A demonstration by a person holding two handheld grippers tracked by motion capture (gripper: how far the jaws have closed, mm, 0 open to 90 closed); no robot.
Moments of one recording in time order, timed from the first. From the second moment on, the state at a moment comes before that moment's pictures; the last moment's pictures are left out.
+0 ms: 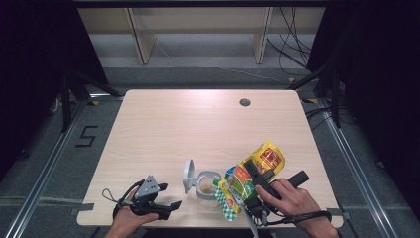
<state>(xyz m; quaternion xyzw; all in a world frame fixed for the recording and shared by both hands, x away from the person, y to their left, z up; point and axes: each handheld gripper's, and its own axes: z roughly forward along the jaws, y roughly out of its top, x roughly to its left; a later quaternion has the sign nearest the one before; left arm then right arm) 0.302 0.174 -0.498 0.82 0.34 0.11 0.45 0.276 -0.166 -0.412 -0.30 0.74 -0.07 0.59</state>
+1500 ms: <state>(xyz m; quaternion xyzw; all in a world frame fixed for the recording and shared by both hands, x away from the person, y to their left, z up) 0.301 0.175 -0.496 0.82 0.34 0.10 0.45 0.277 -0.170 -0.410 -0.30 0.74 -0.06 0.60</state>
